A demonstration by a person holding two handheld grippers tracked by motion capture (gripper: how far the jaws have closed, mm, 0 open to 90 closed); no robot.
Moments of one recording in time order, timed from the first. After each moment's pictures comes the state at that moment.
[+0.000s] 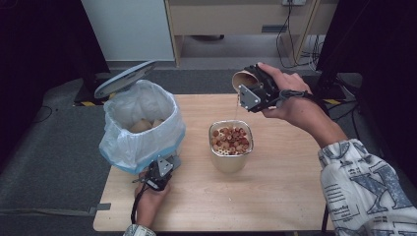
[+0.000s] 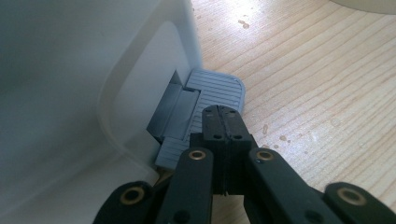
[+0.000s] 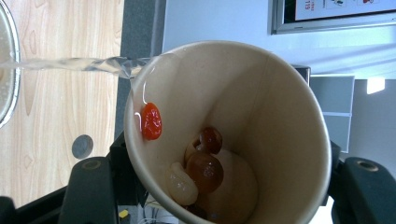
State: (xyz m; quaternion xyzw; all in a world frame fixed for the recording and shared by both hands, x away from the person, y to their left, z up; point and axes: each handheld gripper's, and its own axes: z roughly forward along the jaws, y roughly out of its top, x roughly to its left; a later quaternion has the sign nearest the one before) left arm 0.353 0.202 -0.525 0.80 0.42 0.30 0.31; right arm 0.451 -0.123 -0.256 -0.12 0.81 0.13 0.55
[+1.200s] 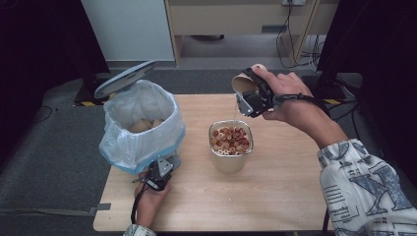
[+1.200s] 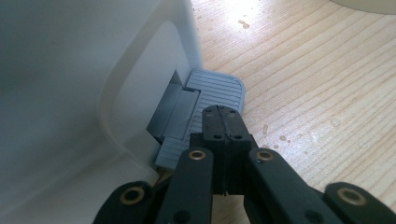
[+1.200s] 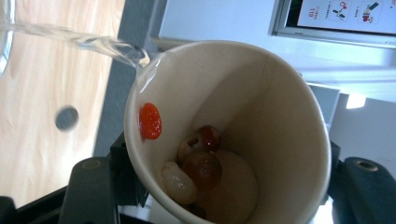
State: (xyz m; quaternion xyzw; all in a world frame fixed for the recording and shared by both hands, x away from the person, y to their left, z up) left arm 0.353 0.202 -0.525 0.80 0.42 0.30 0.31; right arm 0.447 -0.116 -0.263 -0.18 0.80 0.06 0.57
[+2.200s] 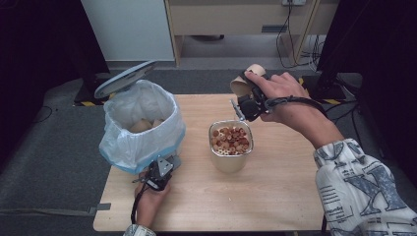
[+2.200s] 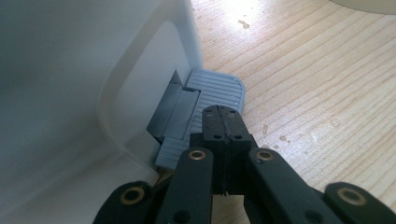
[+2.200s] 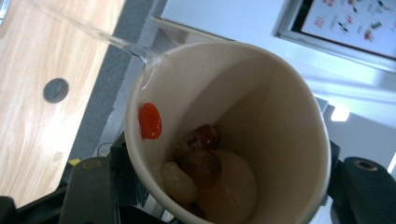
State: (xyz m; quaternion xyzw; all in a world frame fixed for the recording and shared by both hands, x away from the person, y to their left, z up) left arm 0.353 0.202 -0.525 0.80 0.42 0.30 0.31; right arm 0.448 -0.105 -0.273 -0.23 0.78 -0.01 0.58
